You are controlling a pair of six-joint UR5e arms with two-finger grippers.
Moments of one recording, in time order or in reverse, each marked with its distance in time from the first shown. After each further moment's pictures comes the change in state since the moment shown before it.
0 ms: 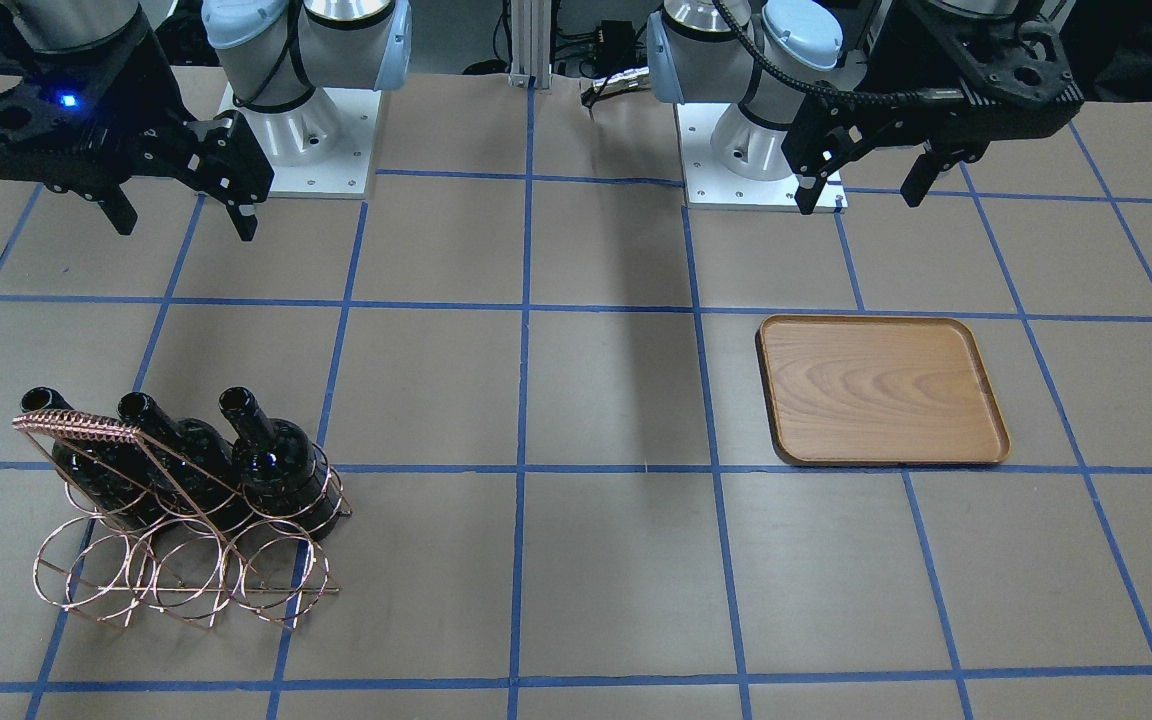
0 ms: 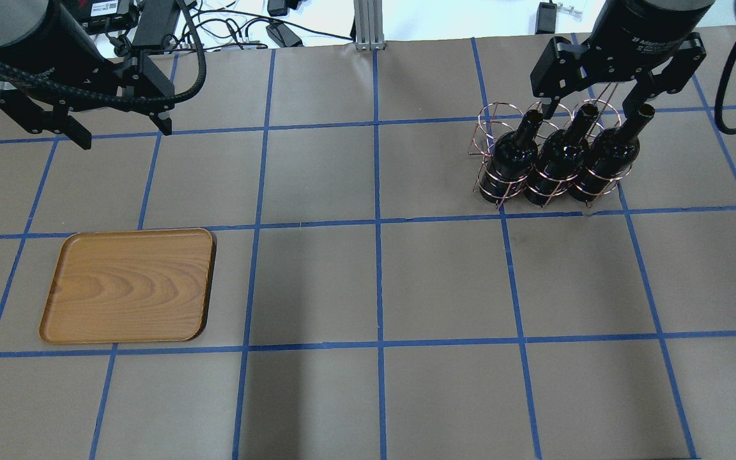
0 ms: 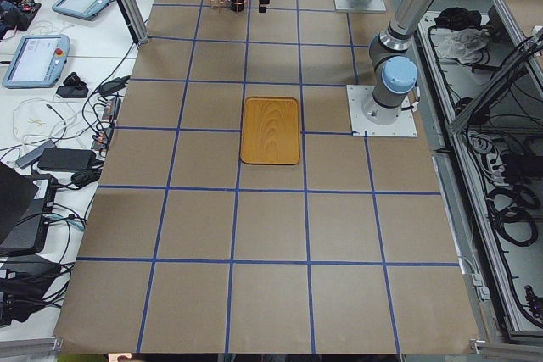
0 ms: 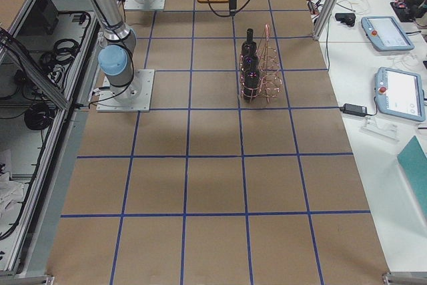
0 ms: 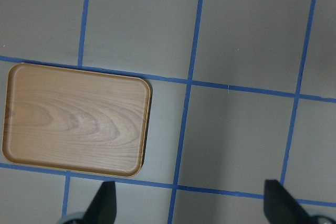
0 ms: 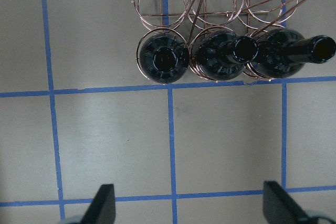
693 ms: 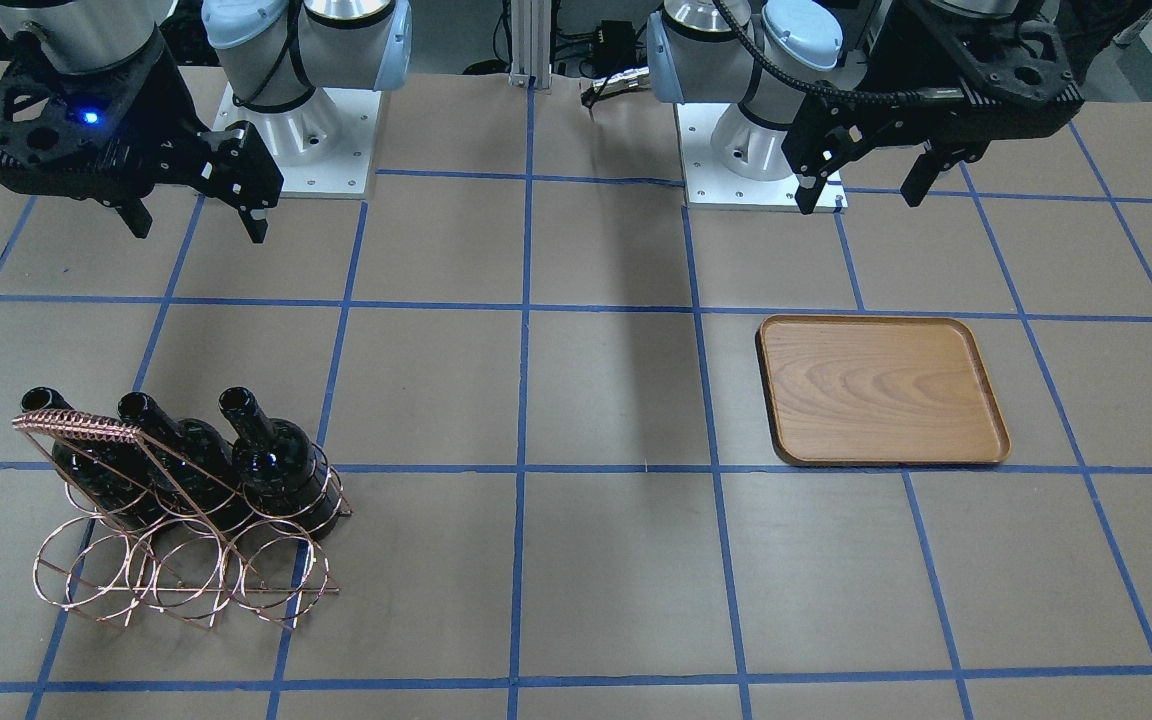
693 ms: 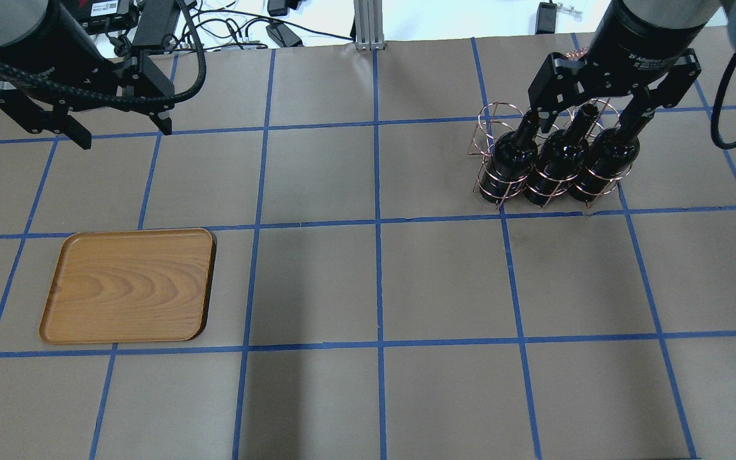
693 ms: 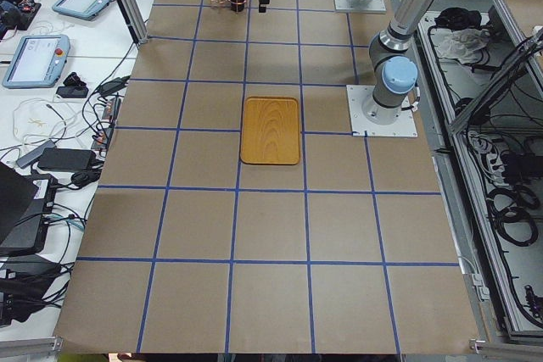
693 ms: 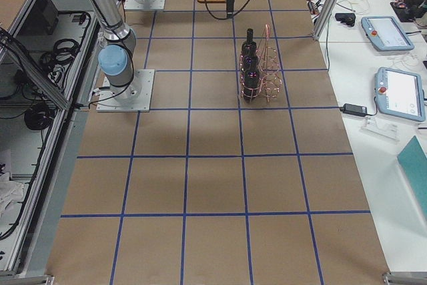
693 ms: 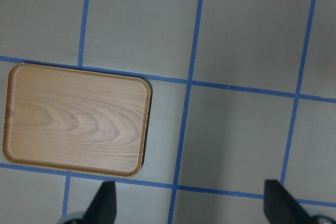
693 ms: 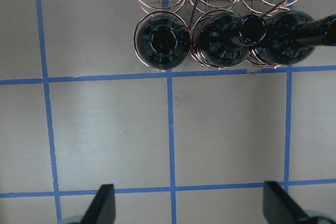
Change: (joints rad) left arm 0.000 0.000 0.000 0.000 0.000 0.000; right arm -0.005 -0.009 0.060 -0.010 0.000 -0.012
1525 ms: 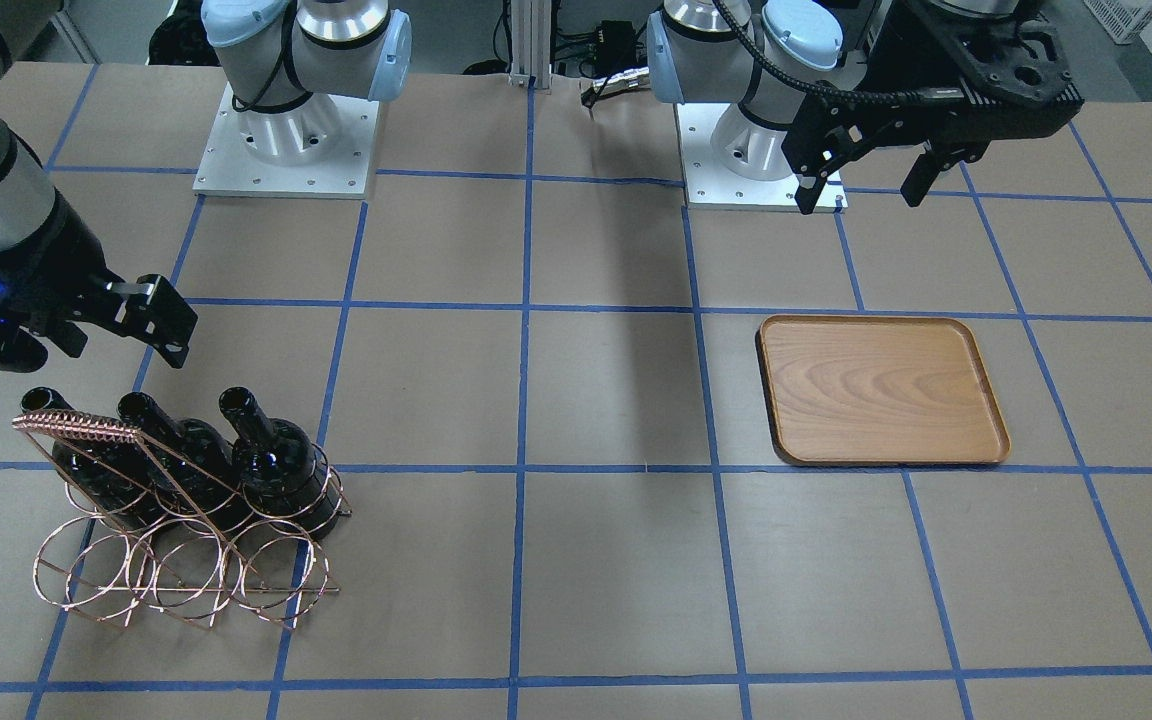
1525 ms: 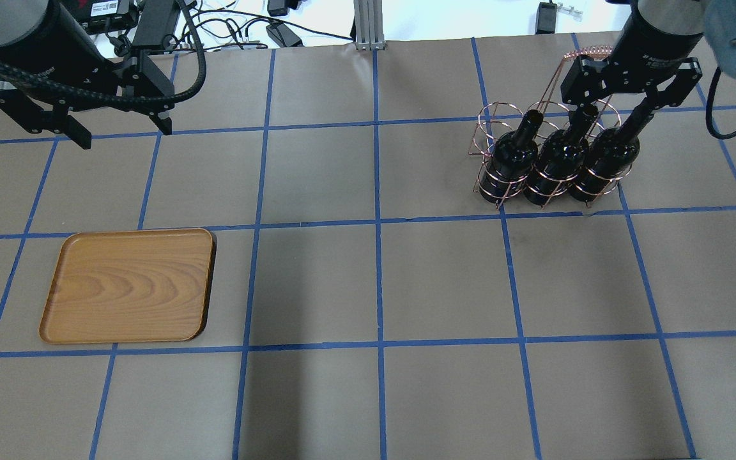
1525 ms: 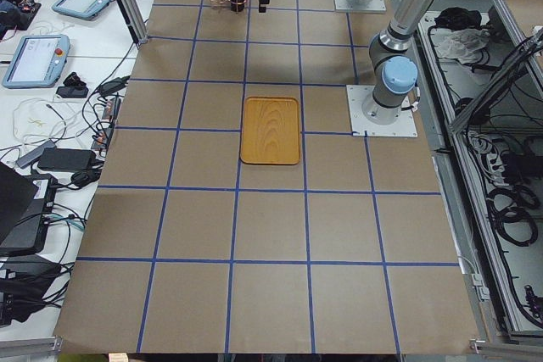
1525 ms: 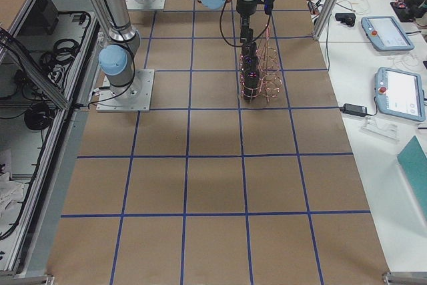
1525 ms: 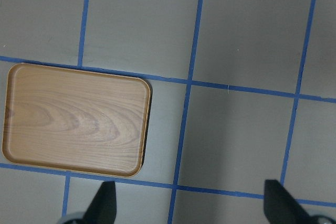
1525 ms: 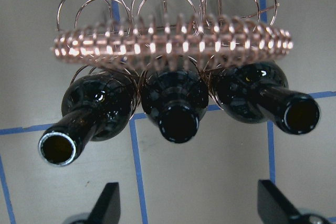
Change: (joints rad) left arm 0.000 0.000 0.000 0.000 0.000 0.000; right arm -0.127 0.163 -0.004 -0.147 0.007 -0.050
